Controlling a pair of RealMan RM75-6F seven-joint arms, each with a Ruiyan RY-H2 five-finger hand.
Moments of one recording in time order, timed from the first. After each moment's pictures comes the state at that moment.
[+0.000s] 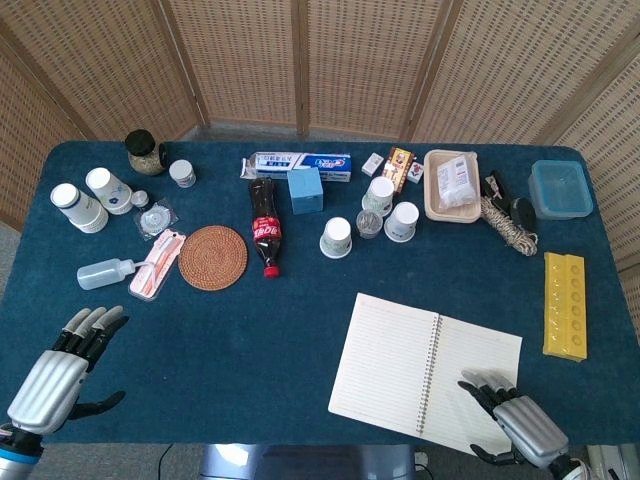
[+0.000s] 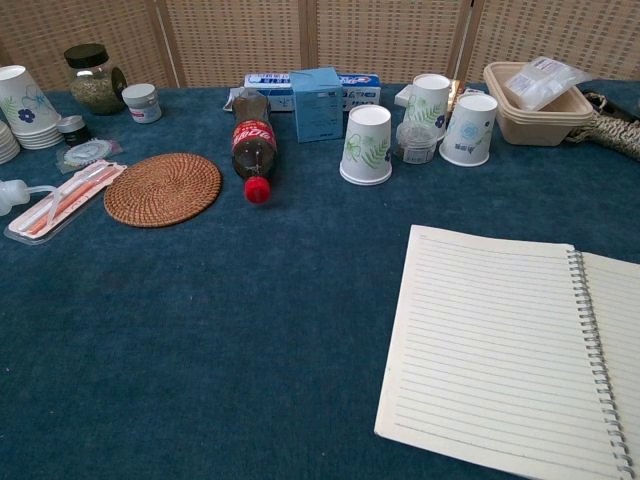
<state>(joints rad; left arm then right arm) -0.08 -0.98 0.11 -1.93 1.76 1.45 0.08 0.18 -1.11 -0.32 -1.52 -1.83 1.30 0.21</state>
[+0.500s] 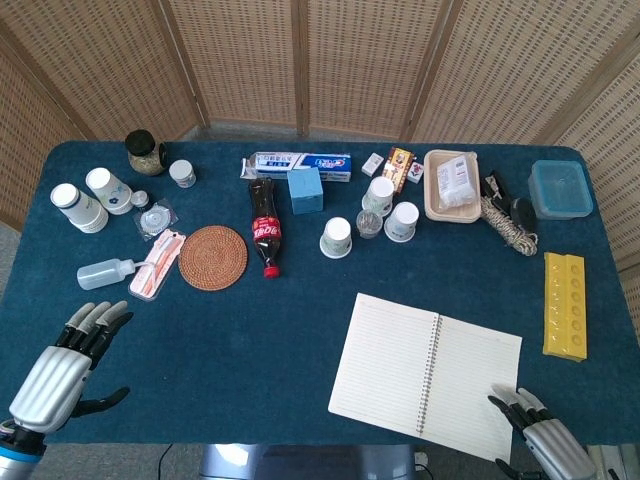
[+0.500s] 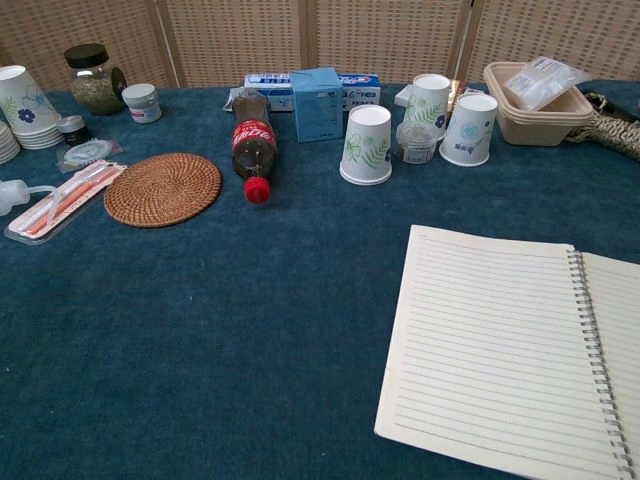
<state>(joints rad) -0.08 -0.96 0.11 -1.98 1.78 1.46 0.12 0.00 -1.31 -0.33 -1.08 -1.85 1.50 0.39</state>
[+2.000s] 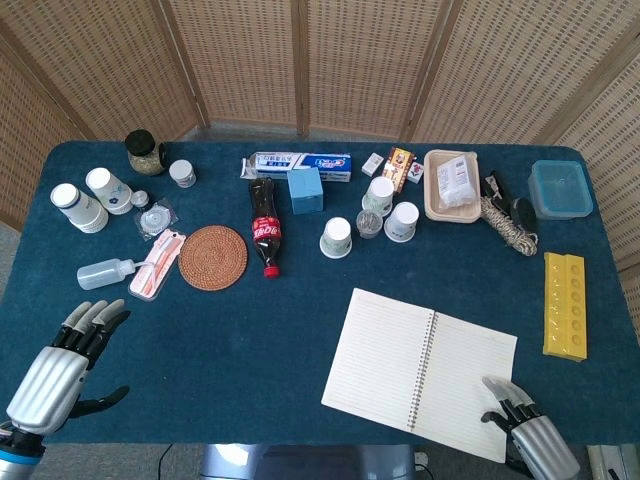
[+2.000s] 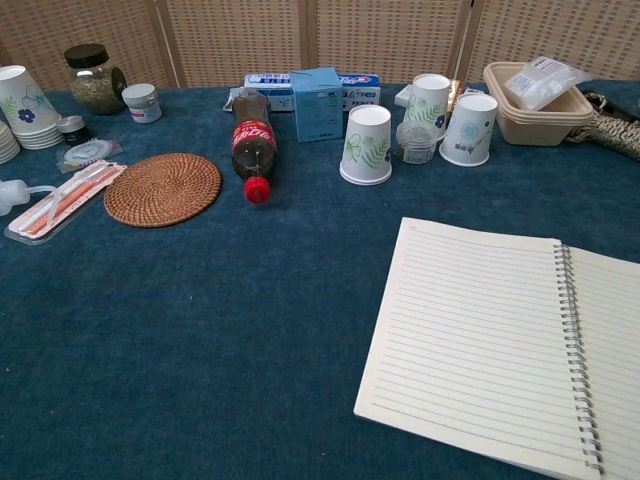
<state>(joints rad) -0.07 -0.97 0.10 -1.99 1.78 1.48 0.12 -0.08 -1.62 -0.25 -0.64 -1.87 1.74 0.43</state>
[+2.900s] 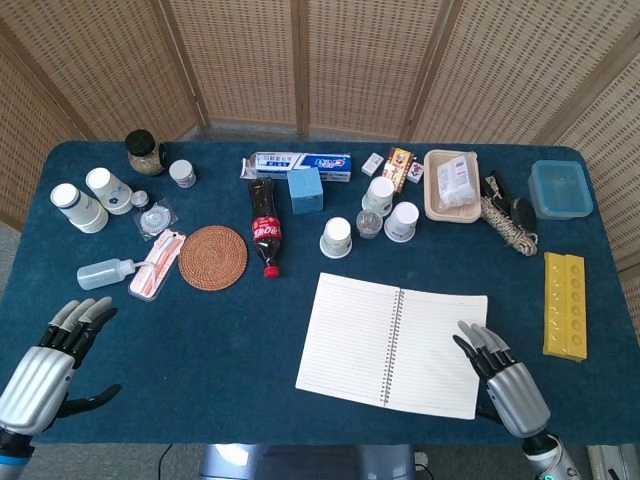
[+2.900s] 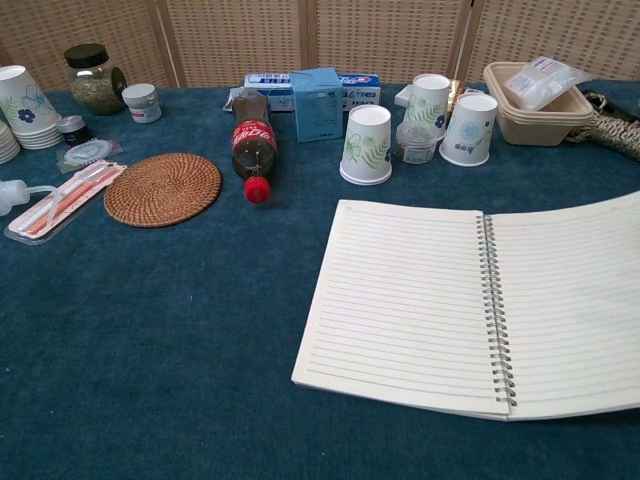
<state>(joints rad) -0.06 -0.95 0.10 -1.96 1.78 1.51 0.03 0.13 -1.52 -0.11 -1.11 -1.87 1.72 0.23</state>
